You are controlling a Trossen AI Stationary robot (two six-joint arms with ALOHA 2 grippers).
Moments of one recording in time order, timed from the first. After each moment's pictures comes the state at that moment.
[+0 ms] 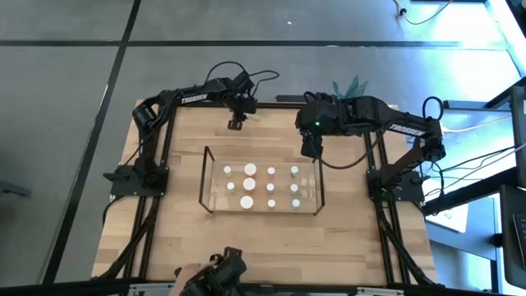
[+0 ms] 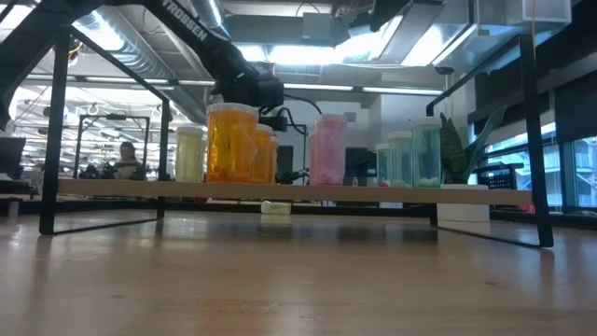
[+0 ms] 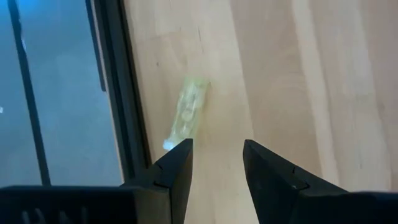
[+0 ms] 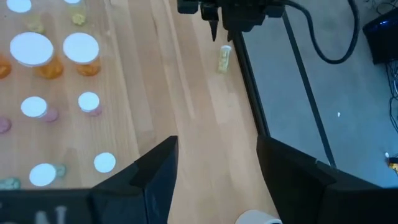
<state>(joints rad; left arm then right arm) 0.70 1.96 1.49 -0.68 0.09 0.89 -0.06 1.58 1.88 -1.29 0.39 -0.04</state>
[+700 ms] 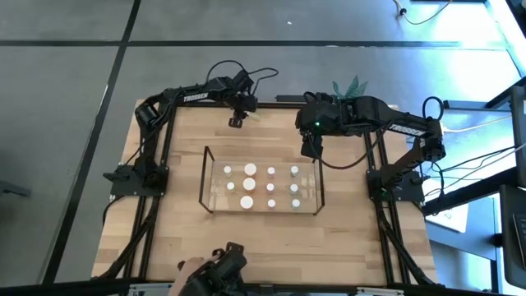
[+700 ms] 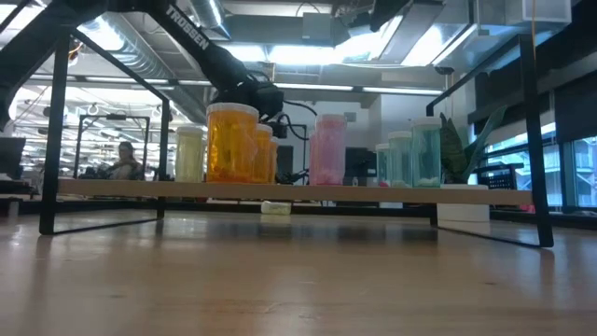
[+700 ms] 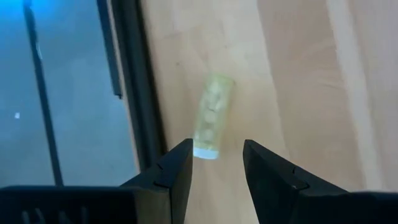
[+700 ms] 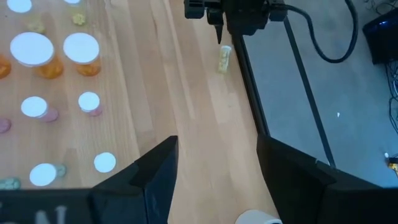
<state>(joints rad) 0.73 2.00 1.49 -0.61 0.10 0.93 -0.06 1.58 1.88 -1.29 0.39 -0.03</state>
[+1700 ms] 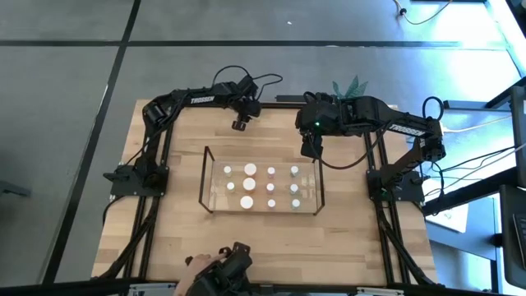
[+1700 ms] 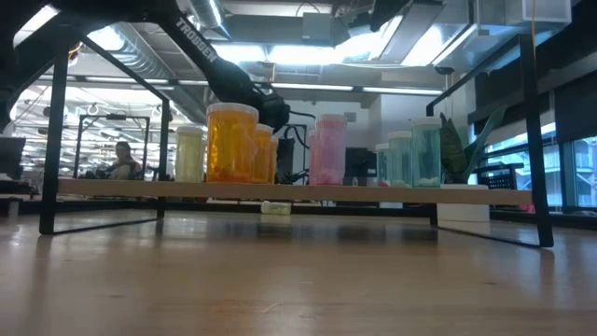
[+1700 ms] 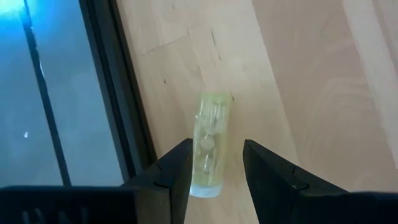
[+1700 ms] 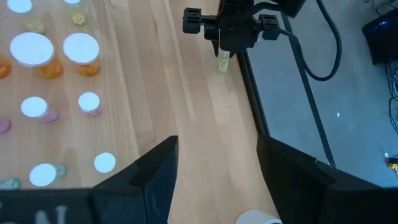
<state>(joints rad) 0.71 2.07 1.49 -0.52 0.09 1.00 -0.06 1.58 1.88 -1.29 0.39 -0.03</state>
